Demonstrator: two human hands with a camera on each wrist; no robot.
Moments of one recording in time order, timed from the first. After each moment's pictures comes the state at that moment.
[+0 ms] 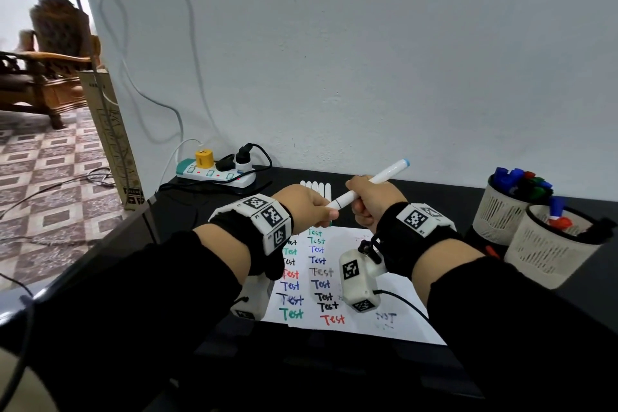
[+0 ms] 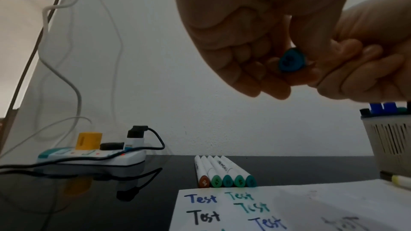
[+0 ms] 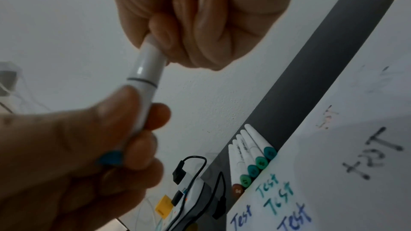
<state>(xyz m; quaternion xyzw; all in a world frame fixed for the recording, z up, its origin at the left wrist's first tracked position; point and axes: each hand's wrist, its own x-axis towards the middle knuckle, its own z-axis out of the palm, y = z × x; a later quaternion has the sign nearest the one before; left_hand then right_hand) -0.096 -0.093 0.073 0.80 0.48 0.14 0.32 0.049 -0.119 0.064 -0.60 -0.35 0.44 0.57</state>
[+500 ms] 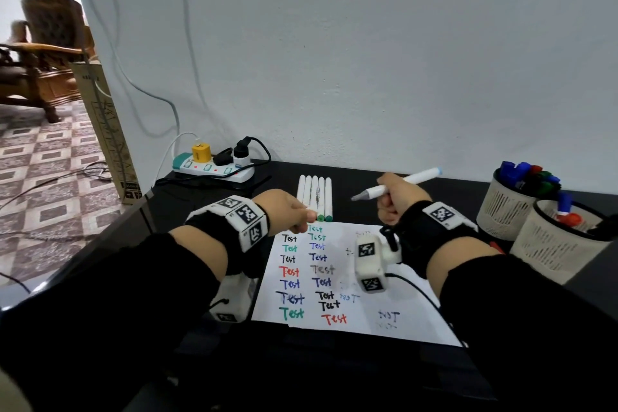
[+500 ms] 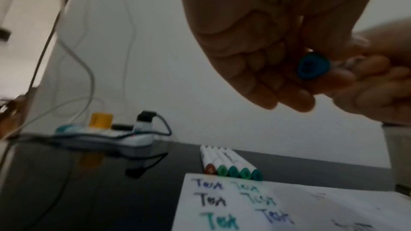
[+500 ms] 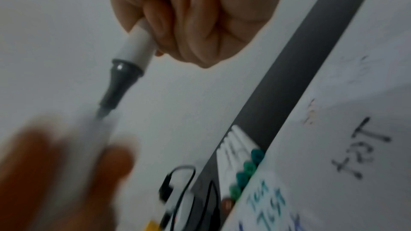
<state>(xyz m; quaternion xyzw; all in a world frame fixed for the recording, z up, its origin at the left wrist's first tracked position) -0.117 -0.074 0.057 0.79 0.50 0.11 0.34 0.085 -0.108 0.048 -0.60 -0.25 0.45 0.61</state>
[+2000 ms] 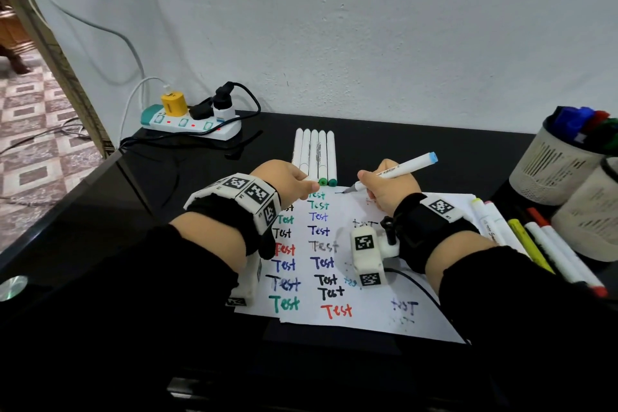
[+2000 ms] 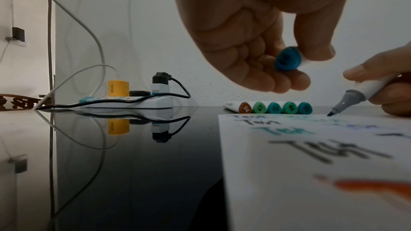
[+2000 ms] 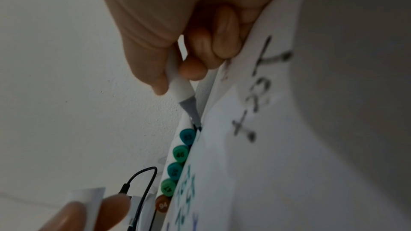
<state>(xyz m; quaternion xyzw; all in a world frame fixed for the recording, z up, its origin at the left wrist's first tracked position) -0.087 -0.030 0.014 0.77 0.56 0.06 0.28 0.099 -0.064 -0.034 -0.74 -0.43 0.28 0.44</state>
